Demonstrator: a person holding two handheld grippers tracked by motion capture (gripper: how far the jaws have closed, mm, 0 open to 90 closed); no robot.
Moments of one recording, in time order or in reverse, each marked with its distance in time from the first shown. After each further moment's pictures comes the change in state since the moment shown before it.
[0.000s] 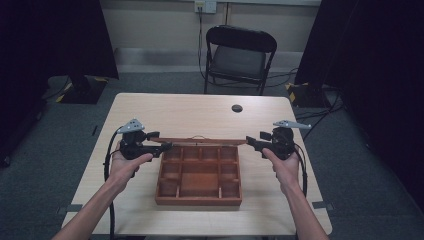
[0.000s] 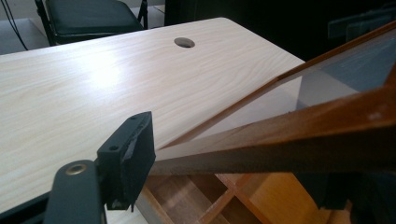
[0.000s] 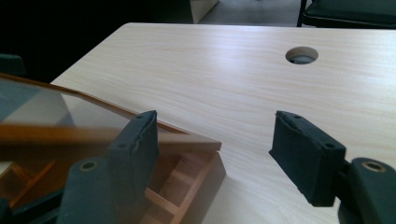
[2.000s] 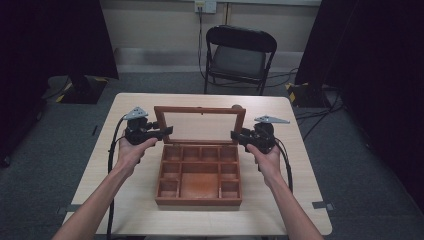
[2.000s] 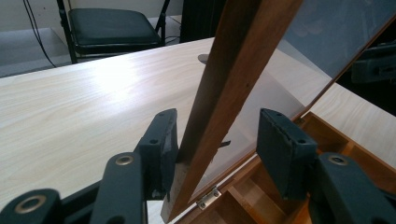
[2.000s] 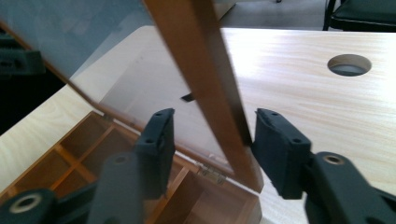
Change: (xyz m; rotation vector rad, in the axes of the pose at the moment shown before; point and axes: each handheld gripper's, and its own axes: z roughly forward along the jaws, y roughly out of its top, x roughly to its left) left arm 0.031 0.022 0.027 -0.042 0.047 -0.037; right arm 0.016 0.001 0.052 -0.010 0.063 -0.009
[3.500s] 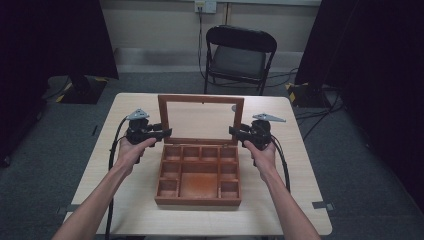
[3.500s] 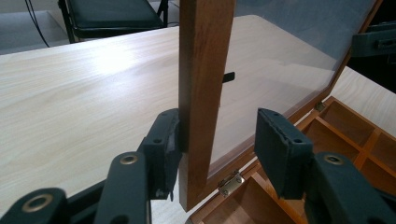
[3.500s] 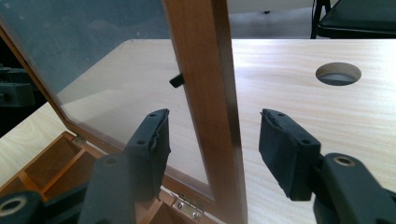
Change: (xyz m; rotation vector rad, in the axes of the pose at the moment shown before) left arm 0.020 -0.014 0.016 0.050 0.002 -0.007; right arm -0.017 -0.001 0.026 -0.059 -0.036 0.033
